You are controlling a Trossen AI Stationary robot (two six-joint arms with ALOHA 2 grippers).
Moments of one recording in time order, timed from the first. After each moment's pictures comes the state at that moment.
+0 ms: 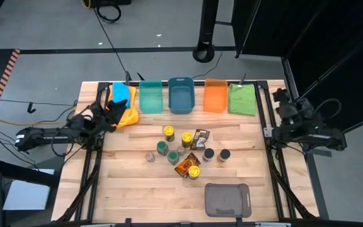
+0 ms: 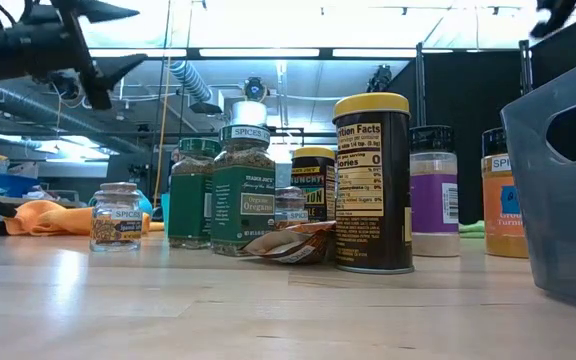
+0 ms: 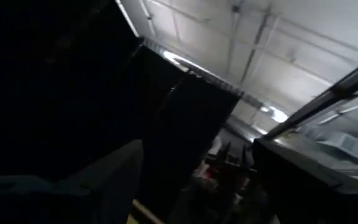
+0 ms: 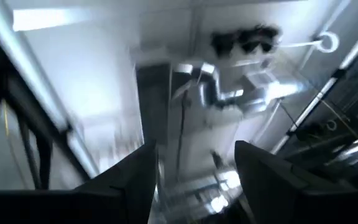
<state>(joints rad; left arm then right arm) 0.11 0.26 0.04 0.75 -0.35 -0.52 -0.12 0.08 0.19 0.81 0.22 0.19</state>
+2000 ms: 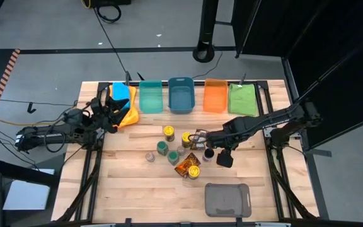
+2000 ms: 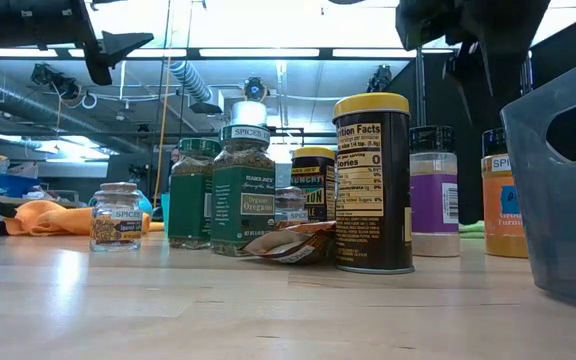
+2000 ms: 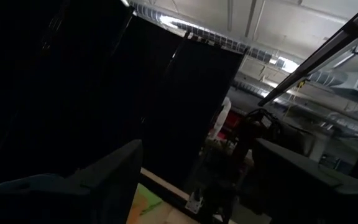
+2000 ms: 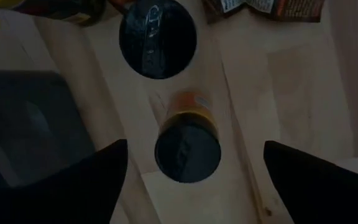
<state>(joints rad) 0.11 0.26 0.23 0.38 -0.28 -0.40 0.21 1.58 1.33 -1.23 -0.04 0.52</state>
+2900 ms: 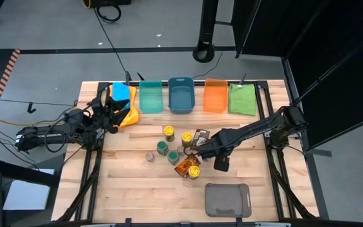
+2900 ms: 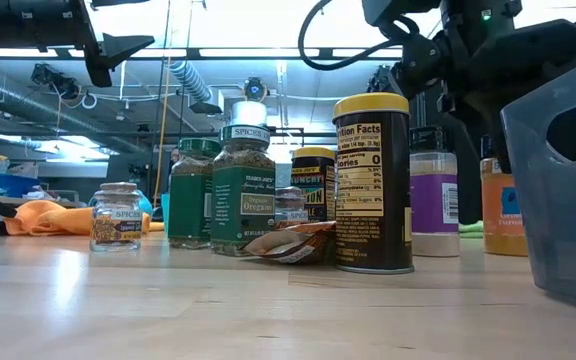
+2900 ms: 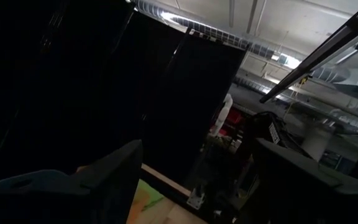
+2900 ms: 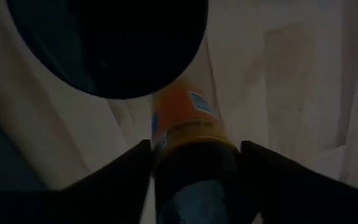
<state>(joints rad) 0.11 0.26 0.23 0.37 -0.28 -0.40 0.24 1.78 1.33 -1.27 0.03 0.52</state>
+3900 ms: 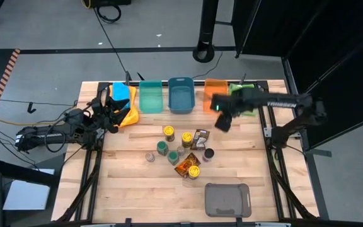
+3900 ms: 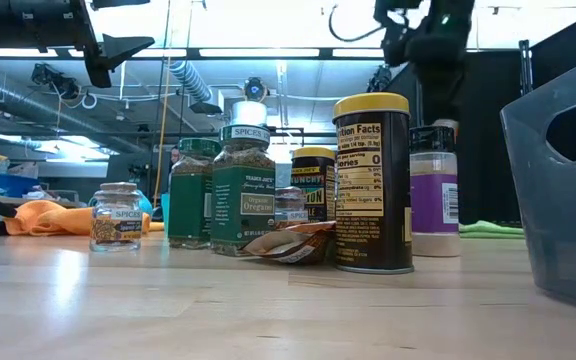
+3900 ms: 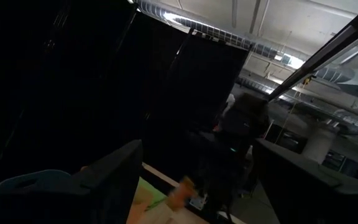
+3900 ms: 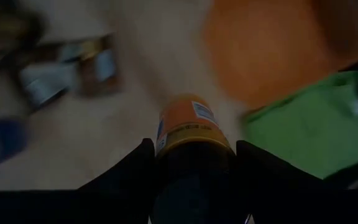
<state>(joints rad) 0.11 0.26 0.23 0.37 -0.29 -0.39 -0.23 1.46 1.33 -1.24 0.23 0.31</state>
